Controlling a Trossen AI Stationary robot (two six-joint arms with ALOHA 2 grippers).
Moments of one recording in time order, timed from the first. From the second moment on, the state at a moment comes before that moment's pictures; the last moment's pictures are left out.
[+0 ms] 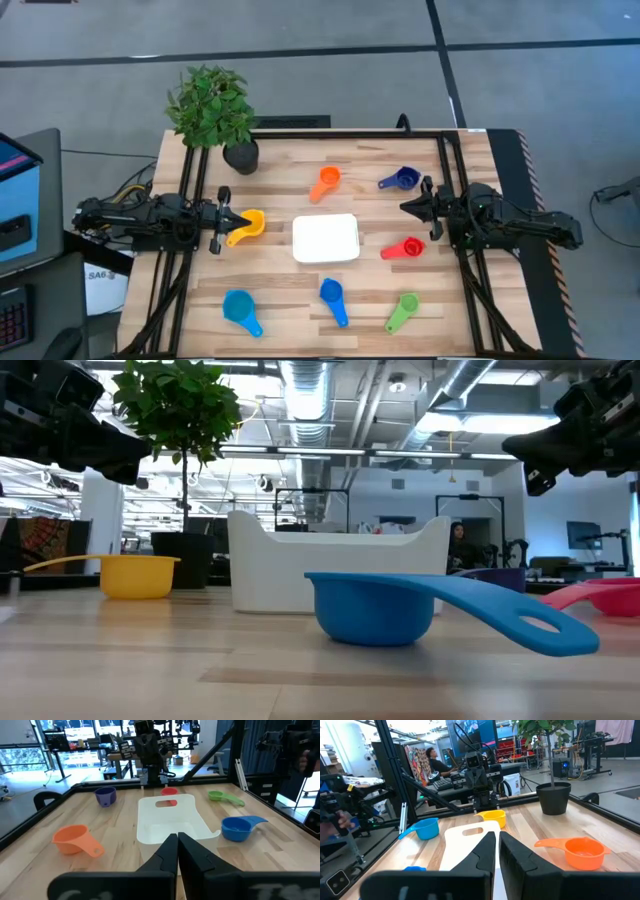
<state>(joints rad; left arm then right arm) -0.08 0.01 0.01 0.04 -0.06 0.03 -0.19 0.00 0.01 0.05 -0.18 0.19</state>
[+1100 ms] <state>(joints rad) -0.01 0.12 0.01 0.18 -0.56 -0.06 -0.32 0.22 0.02 0.18 0.41 0.51</state>
